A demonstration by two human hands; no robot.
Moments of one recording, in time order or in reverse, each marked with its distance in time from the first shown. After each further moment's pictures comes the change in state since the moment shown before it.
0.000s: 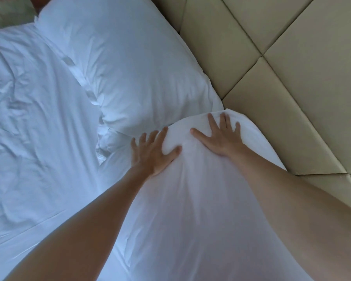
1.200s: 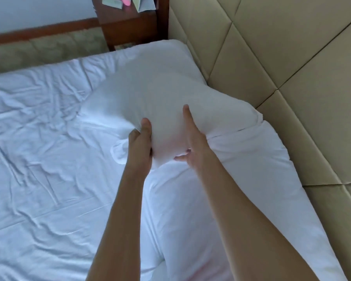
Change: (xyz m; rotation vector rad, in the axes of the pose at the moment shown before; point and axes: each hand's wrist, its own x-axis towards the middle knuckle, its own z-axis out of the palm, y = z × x) left_hand -0.132 -0.018 -0.185 -1.592 0.410 -0.462; right_hand -0.185 -0.193 -0.085 1.643 -0.301 0.303
